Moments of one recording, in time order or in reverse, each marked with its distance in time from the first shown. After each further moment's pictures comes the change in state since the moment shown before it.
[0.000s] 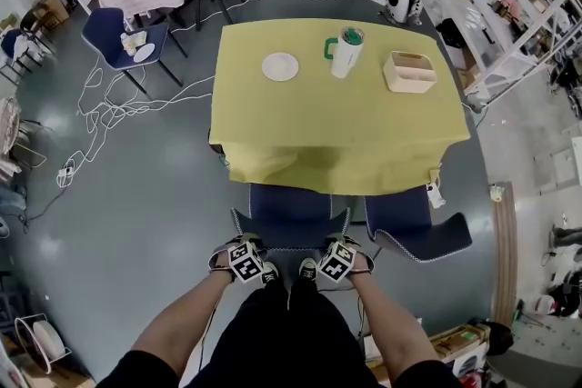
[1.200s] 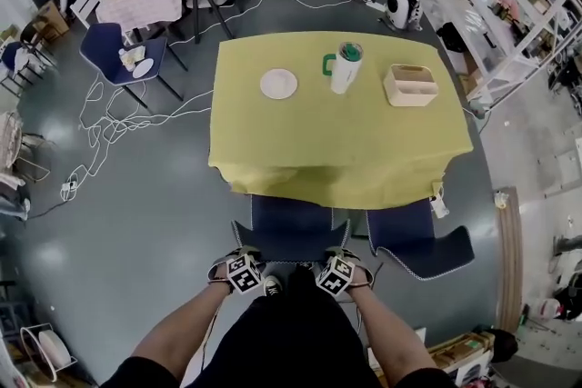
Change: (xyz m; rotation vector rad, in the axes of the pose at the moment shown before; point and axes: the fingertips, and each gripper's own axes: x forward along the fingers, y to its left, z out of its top) left arm 0.005 0.029 0.010 0.003 0.014 -0.023; right arm 0.003 -0.023 0.013 0.000 -0.027 0.012
